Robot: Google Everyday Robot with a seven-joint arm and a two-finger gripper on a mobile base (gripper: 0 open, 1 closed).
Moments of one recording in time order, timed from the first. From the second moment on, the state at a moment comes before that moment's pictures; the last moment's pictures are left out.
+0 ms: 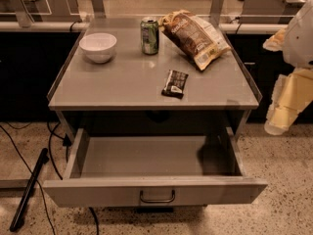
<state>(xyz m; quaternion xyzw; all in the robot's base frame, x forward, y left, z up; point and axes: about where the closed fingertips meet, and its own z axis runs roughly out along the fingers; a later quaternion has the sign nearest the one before) 0.438 -0.217 0.976 -0.60 0.78 -0.03 0.16</state>
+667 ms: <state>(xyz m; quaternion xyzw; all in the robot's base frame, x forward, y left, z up) 0.445 -0.212 0.978 -0.60 0.78 -0.03 0.17</state>
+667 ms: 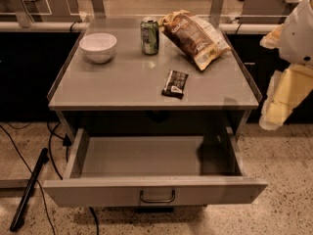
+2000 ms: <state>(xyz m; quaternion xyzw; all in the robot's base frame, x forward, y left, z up) 0.520 -0.154 0.954 -0.54 0.81 0.00 0.23</state>
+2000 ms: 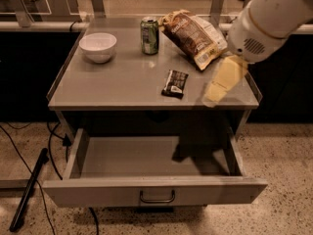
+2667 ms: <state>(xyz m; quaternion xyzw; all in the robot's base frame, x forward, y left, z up) 0.550 -0.127 0.939 -0.54 0.80 0.00 0.26</state>
